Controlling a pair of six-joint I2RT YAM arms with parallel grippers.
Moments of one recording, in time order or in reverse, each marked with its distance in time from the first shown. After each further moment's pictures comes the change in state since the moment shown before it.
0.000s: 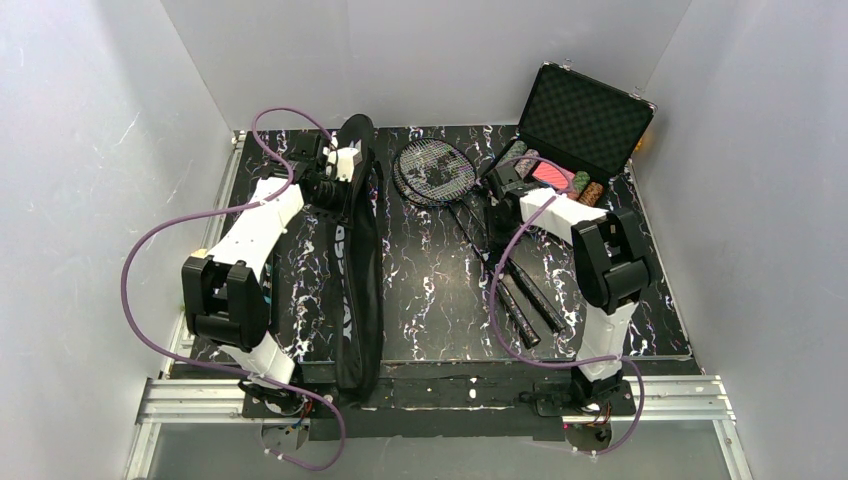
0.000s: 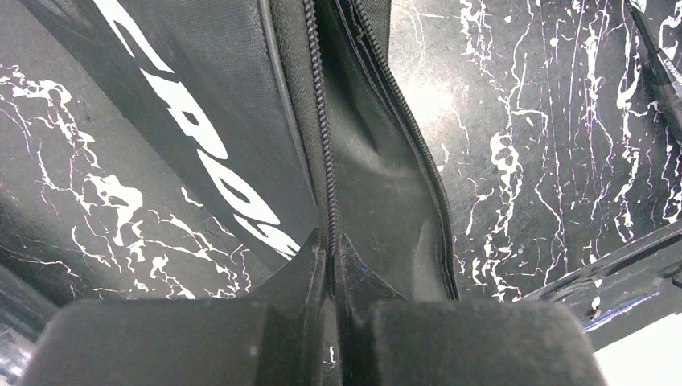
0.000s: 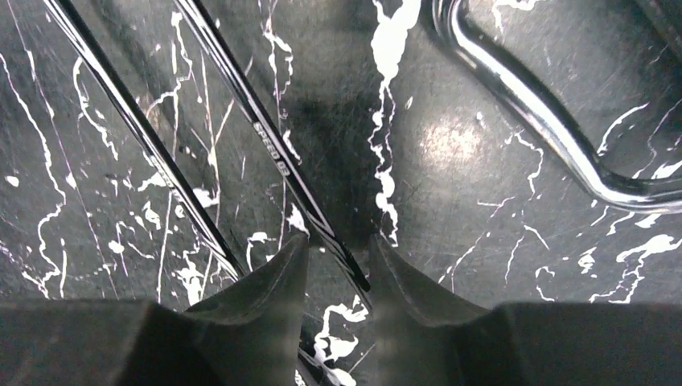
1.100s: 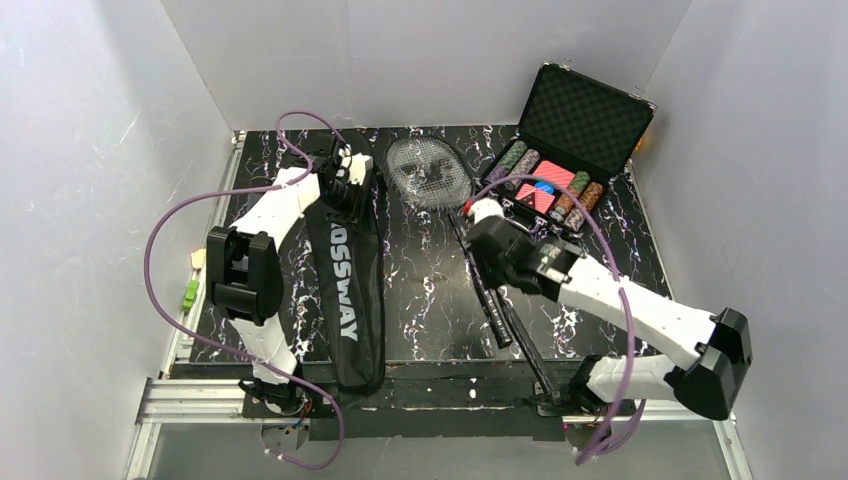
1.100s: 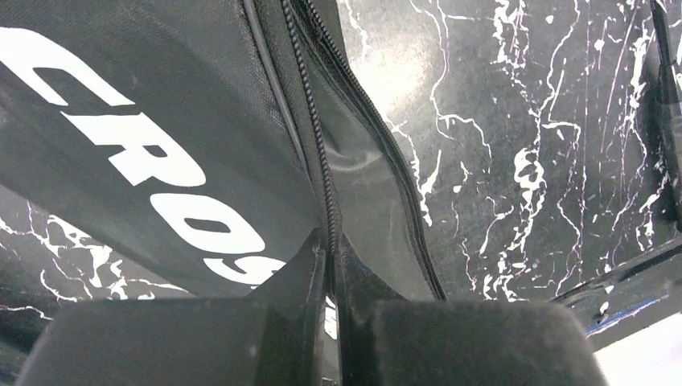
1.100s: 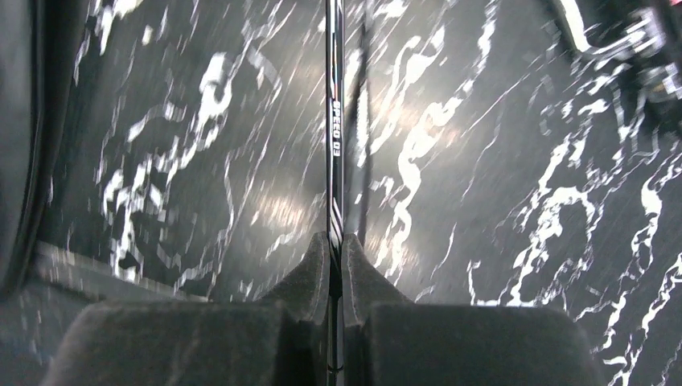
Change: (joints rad) left arm -0.018 0.166 0.061 -0.009 0.001 0.008; right arm 0.436 -0.639 -0.179 -0.161 0.299 0.019
